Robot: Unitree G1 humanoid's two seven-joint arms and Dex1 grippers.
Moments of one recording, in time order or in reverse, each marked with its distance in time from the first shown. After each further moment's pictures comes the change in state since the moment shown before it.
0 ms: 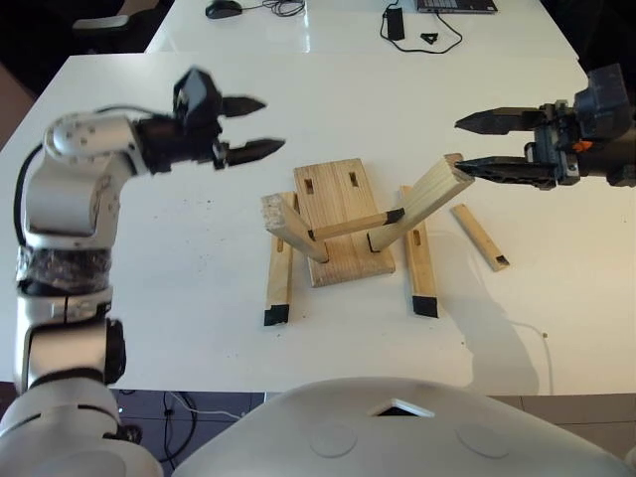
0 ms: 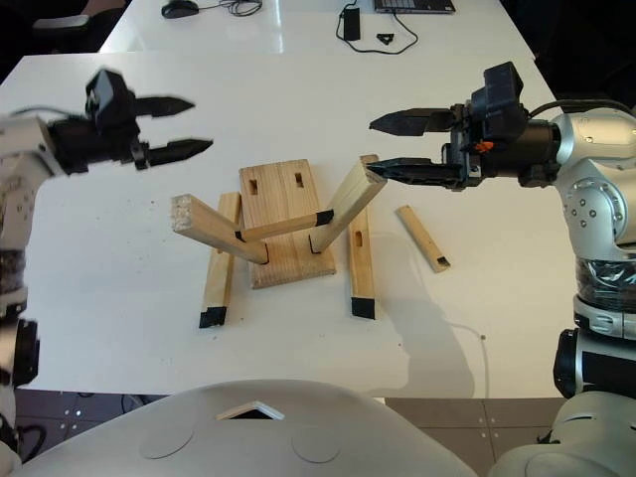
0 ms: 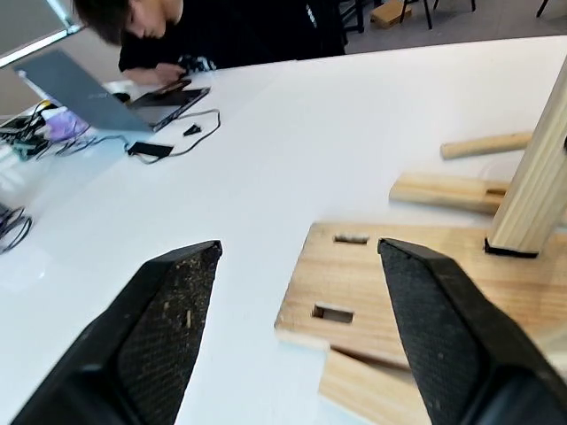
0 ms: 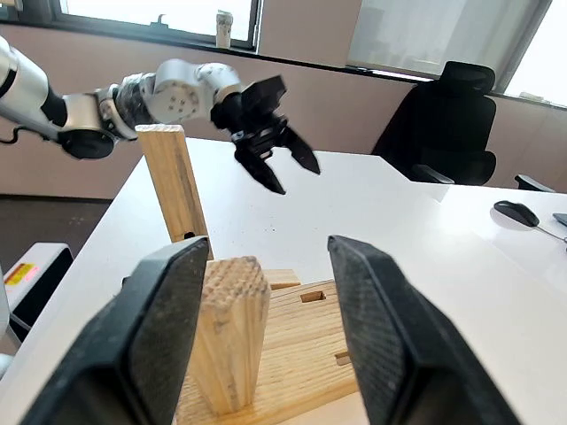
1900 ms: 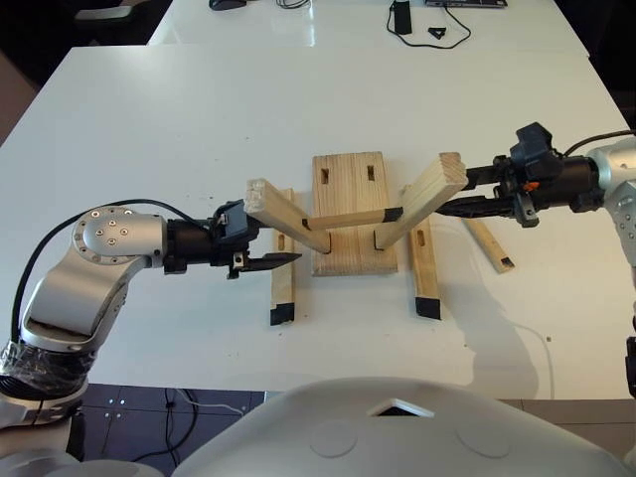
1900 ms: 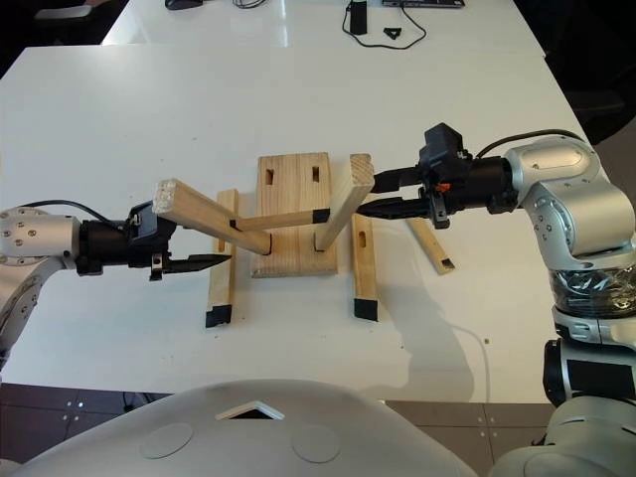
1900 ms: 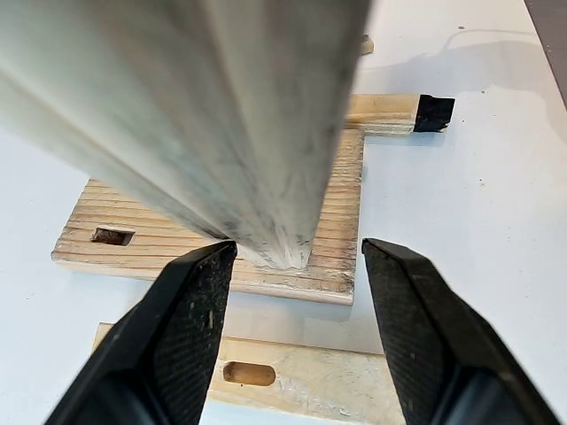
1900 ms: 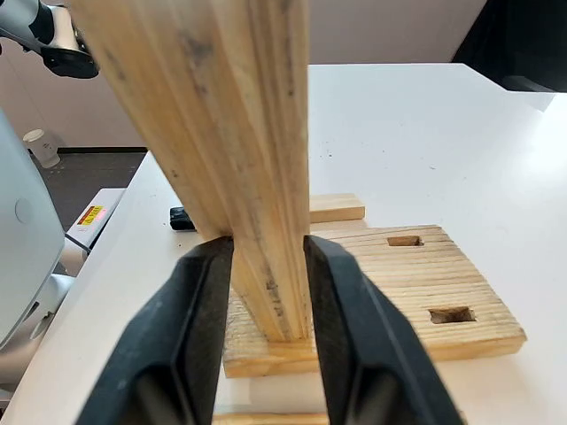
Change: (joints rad) left arm 0.250 0.108 -0.107 -0.412 -0.065 0.089 -0.078; right arm 0.037 0.024 0.136 -0.015 -0.224 0.016 0.153
